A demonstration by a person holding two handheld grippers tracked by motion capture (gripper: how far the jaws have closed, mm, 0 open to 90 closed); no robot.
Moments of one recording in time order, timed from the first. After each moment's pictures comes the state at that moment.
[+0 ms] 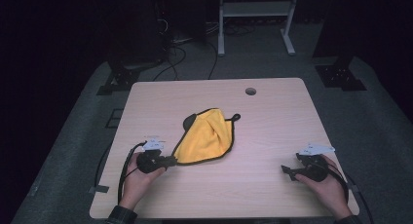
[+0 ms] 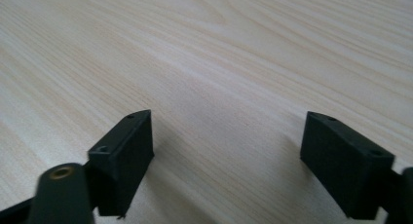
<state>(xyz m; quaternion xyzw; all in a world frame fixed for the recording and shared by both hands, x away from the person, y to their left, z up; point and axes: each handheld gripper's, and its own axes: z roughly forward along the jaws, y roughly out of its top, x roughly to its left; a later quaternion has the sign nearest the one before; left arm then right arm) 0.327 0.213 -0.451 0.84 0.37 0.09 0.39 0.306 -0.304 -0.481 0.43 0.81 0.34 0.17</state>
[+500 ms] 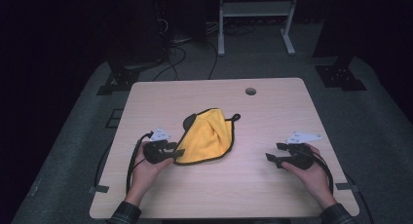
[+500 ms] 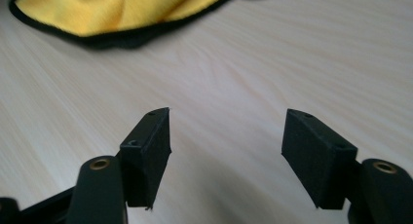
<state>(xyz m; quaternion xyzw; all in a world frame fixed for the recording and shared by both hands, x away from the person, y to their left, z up) 0.358 0.191 -0.441 0.83 0.37 0.14 0.40 0.333 -0.258 -0.454 0.39 0.81 0.41 0.15</state>
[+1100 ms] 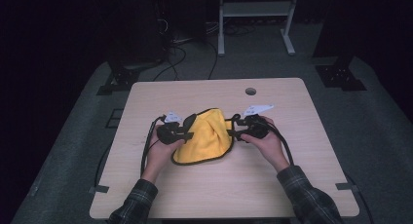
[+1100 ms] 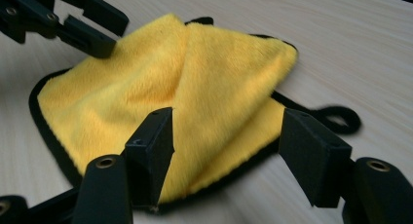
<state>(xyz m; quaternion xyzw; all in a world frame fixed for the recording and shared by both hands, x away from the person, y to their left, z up) 0.418 0.161 -0.446 0.83 0.38 0.15 0.39 0.426 -0.149 -0.435 0.33 0.82 0.45 0.11</state>
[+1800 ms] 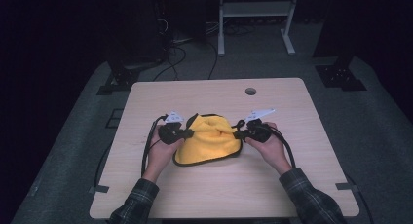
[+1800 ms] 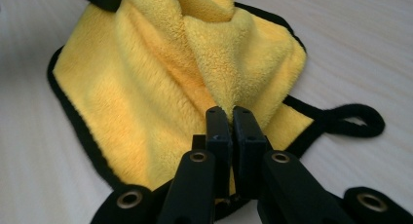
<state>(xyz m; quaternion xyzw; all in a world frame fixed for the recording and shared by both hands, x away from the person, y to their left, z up) 0.404 0.155 -0.429 0.83 0.34 0.13 0.41 0.404 -0.165 -0.438 0.33 0.84 0.42 0.09</state>
